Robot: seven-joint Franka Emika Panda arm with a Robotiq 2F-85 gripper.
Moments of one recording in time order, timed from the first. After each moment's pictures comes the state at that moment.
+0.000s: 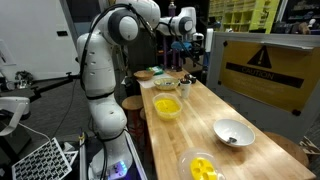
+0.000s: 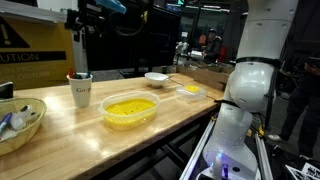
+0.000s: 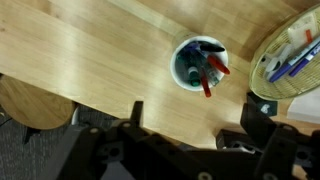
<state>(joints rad) 0.15 0.06 0.15 -1.74 -0.01 1.96 0.13</state>
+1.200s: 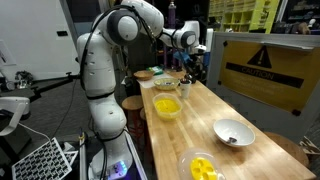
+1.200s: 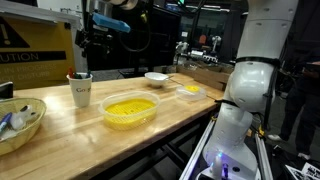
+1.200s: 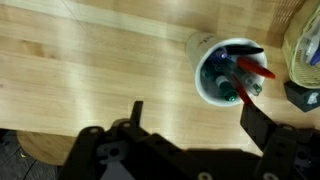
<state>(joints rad) 0.13 0.06 0.11 -1.90 0.02 2.12 0.31</state>
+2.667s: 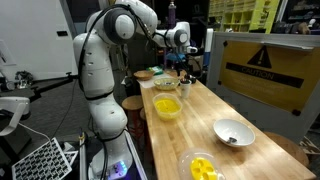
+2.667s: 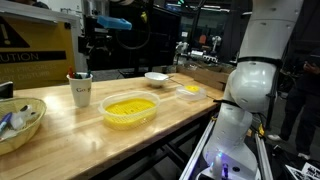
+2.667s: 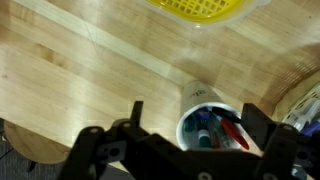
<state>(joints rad) 0.17 0.01 0.15 -1.94 -0.07 1.98 0.18</state>
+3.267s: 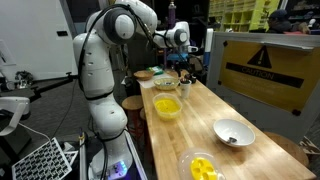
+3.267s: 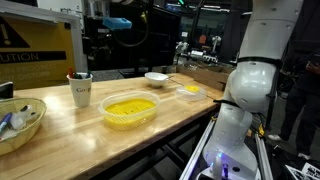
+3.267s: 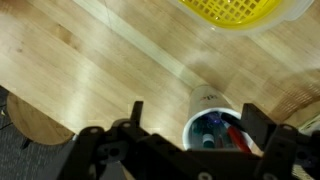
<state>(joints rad) 0.17 0.01 0.16 -1.94 -0.14 1.98 0.06</state>
